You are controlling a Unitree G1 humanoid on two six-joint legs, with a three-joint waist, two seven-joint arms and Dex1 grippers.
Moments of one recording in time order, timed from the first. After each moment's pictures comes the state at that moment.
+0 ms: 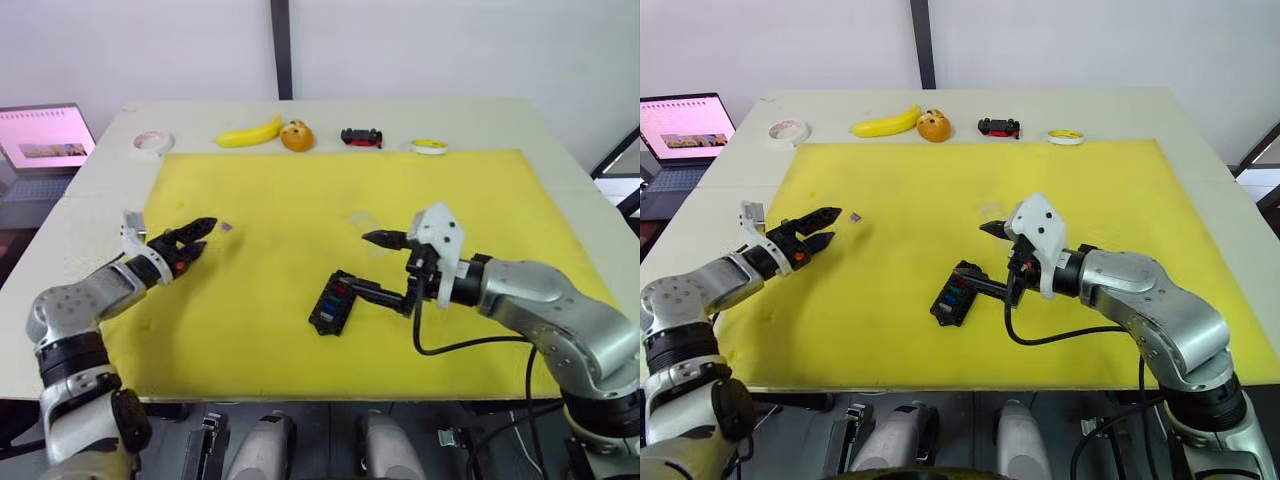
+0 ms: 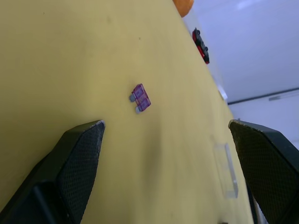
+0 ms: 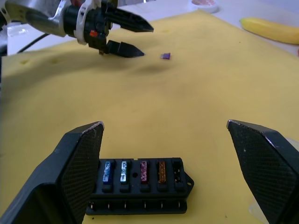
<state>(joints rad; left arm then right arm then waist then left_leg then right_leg) -0.56 0.47 0.64 0.41 -1.04 1.17 -0.28 -0.40 -0.69 0.05 -0.63 0.63 0.86 0.63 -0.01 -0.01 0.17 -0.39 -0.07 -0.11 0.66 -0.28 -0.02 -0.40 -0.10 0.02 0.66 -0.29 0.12</state>
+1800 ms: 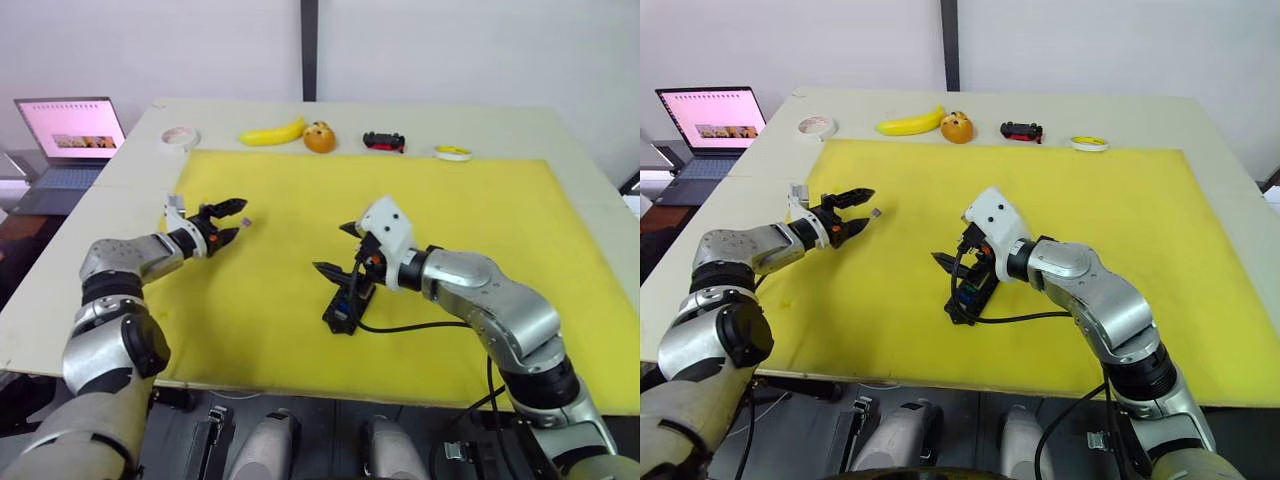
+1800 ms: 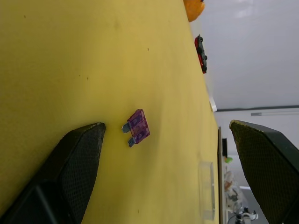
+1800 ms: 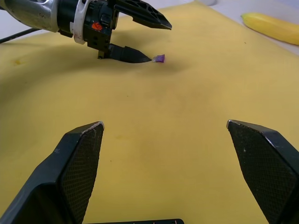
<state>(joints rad) -0.95 0.46 0.60 1.01 -0.71 1.07 -0.48 -0.51 -0.49 0.22 -0.52 0.41 0.92 0.48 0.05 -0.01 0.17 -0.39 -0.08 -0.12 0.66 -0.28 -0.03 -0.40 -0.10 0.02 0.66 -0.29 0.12</state>
